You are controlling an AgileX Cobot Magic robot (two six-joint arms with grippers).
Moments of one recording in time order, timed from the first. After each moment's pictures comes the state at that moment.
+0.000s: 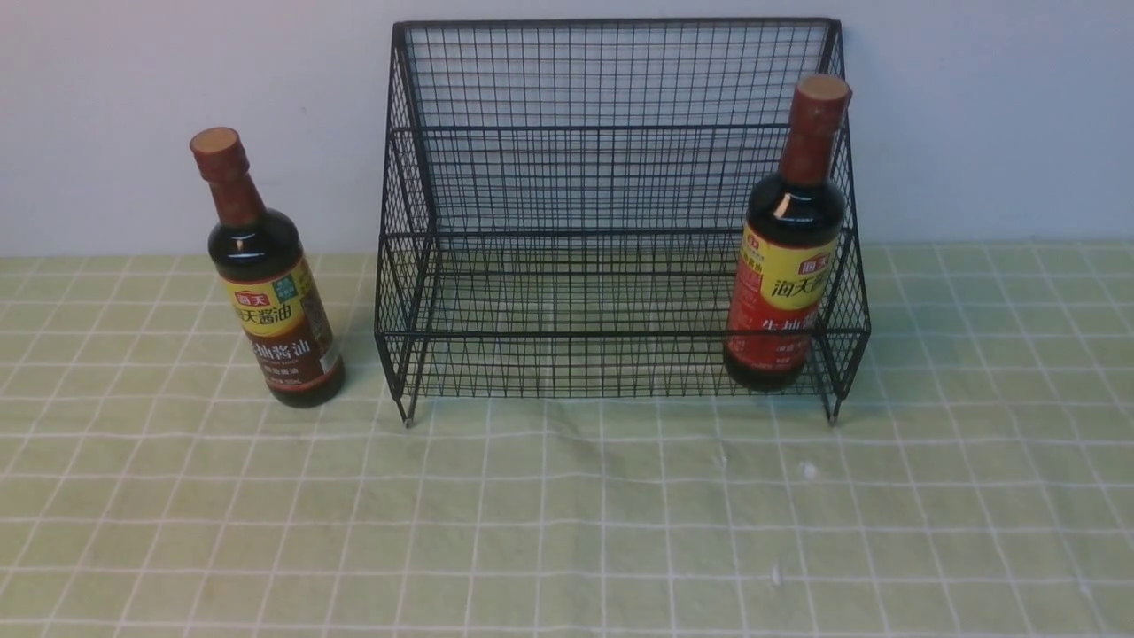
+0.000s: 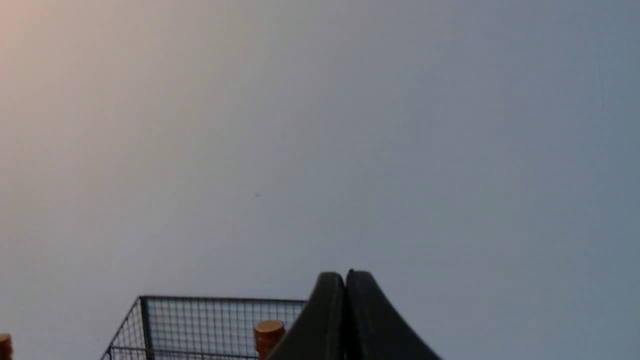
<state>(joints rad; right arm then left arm) 0.23 0.06 -0.66 -0.09 0.46 0.17 0.00 0.04 -0.06 -0.48 -0.07 0.01</state>
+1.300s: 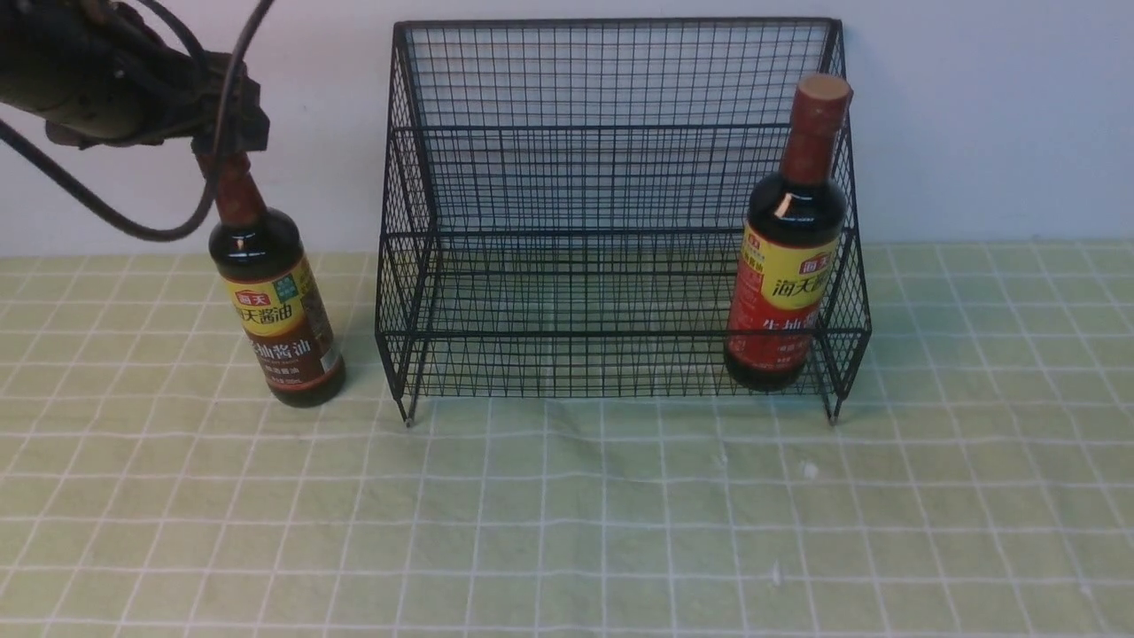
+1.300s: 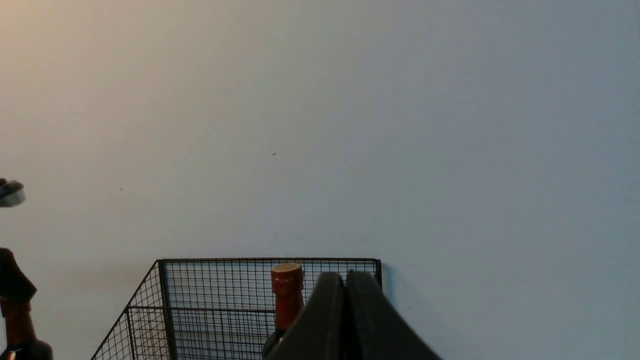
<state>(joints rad) 0.23 -0.02 -0.48 -0.06 0.39 0.17 0.00 1.64 -1.49 -0.18 0.72 0.22</state>
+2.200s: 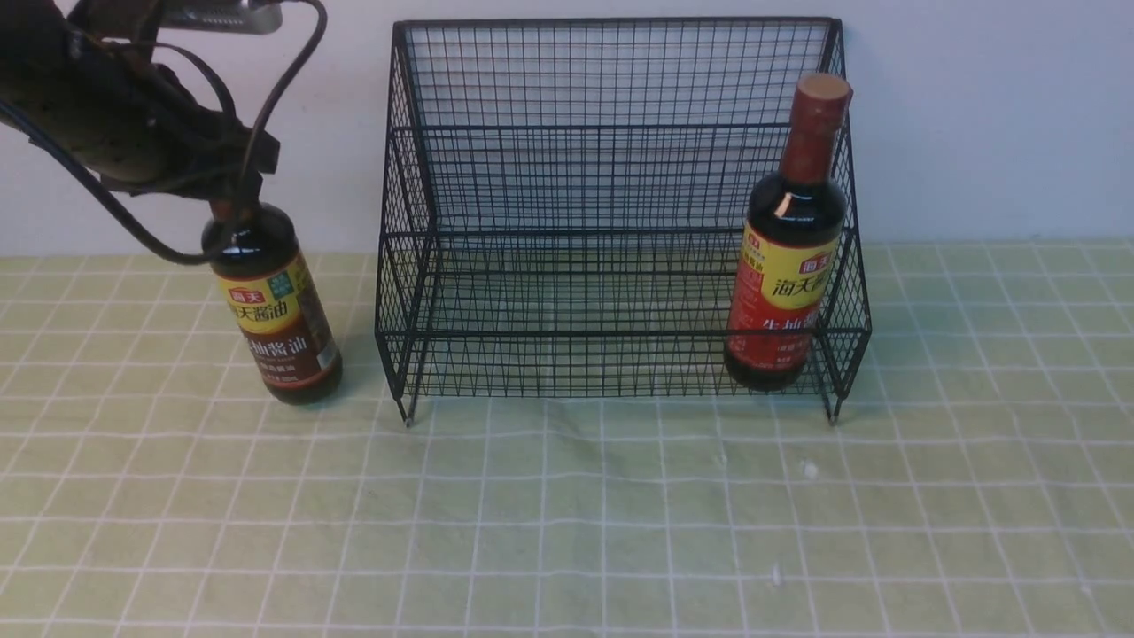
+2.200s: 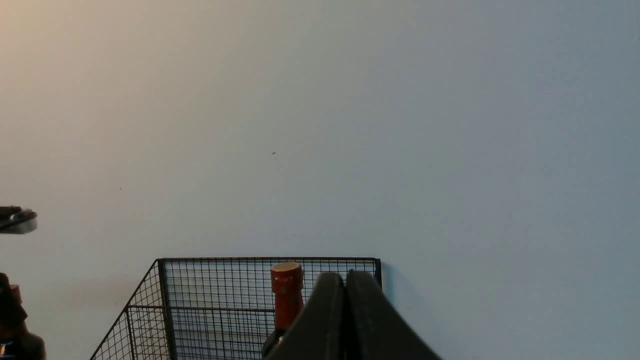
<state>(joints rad) 0.23 -0.02 -0.48 -0.06 0.39 0.17 0.00 1.65 -1.52 -0.17 0.82 0.24</state>
